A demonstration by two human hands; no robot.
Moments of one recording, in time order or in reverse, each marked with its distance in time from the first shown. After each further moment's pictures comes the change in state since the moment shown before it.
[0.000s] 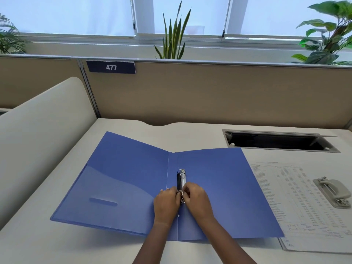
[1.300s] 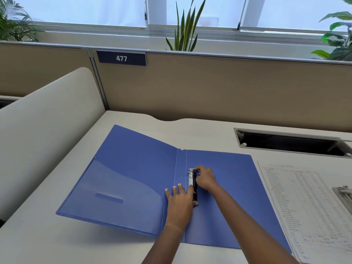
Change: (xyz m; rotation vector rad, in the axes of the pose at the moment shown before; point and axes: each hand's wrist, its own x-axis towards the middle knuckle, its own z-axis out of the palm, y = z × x) left_hand -0.004 0.012 0.009 0.229 -0.221 0.118; right_hand 0.074 -0.001 -0.014 0.044 -0.308 0.359
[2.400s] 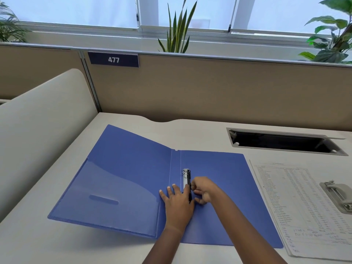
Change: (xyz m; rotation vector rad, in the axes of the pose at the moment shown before) left_hand -0.001 0.009 0.003 -0.120 0.081 -0.069; right_hand -0.033 -0.004 -0.007 0.624 -0.159 0.395
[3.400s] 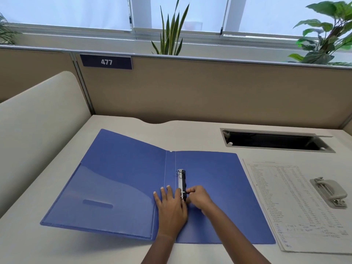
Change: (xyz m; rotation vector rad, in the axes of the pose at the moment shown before) left_hand -0.020 -0.001 -0.005 0.075 0.158 0.019; right_hand 0.005 0.038 0.001 -0.337 0.116 -0.280
